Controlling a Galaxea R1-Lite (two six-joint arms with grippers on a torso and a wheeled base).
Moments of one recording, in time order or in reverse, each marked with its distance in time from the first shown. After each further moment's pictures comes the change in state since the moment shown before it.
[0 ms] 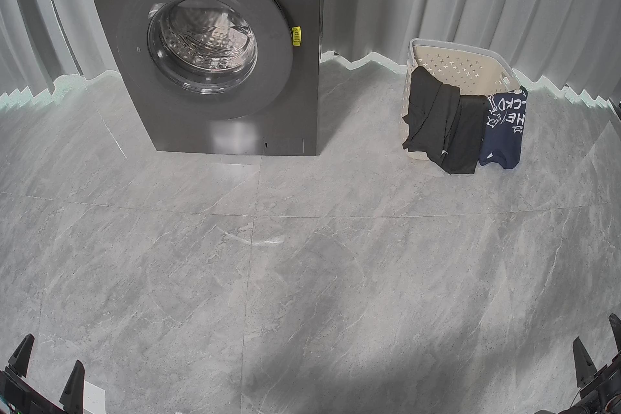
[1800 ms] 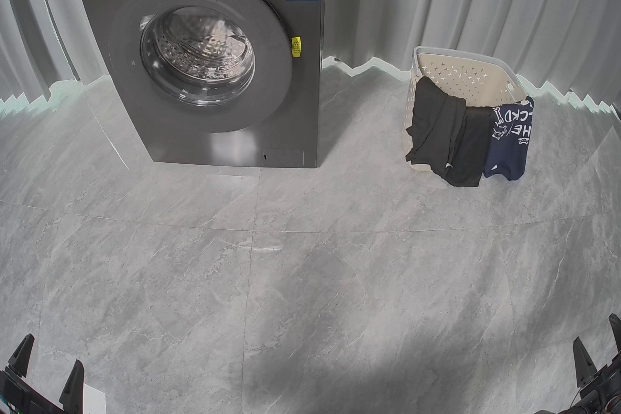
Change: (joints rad) left arm -0.002 0.000 0.000 0.000 0.002 -0.007; right arm 0.000 0.000 0.000 0.000 0.000 0.001
